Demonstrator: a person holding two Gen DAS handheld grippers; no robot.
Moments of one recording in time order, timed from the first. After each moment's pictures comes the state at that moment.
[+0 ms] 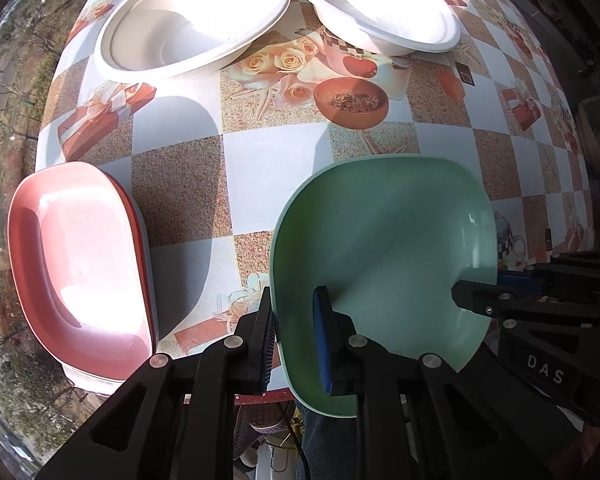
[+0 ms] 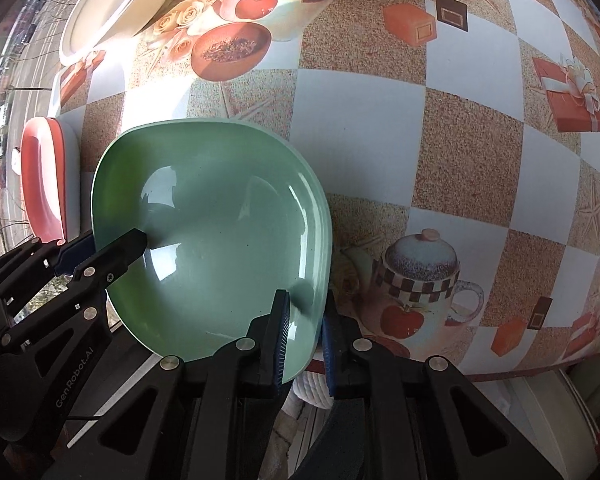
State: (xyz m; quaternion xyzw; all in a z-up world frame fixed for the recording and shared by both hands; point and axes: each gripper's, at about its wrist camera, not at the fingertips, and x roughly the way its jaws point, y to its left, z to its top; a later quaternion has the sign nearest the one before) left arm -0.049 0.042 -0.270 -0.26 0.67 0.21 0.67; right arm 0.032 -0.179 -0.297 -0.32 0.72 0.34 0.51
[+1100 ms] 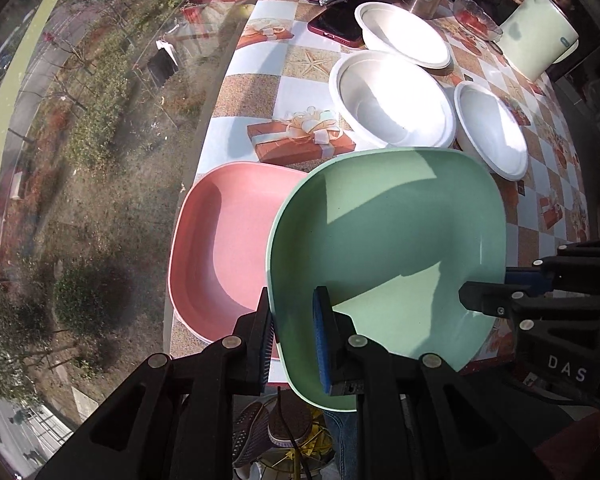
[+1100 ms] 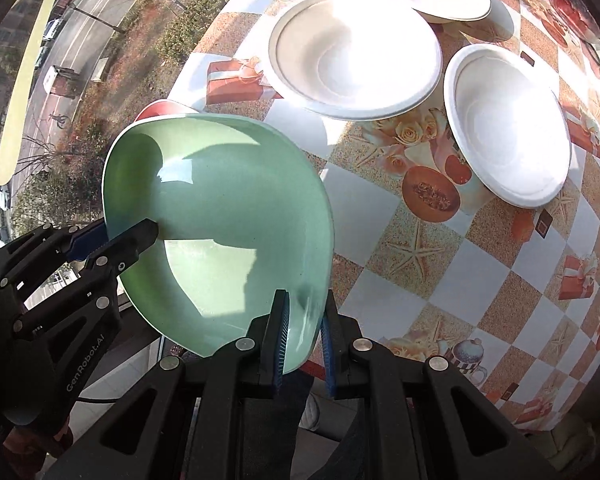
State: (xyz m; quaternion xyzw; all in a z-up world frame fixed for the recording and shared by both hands) left arm -0.166 0.102 -0.197 -0.31 0.58 0.33 0.68; right arm -0.068 -0.075 -0.216 -0.40 0.63 0.45 0.49
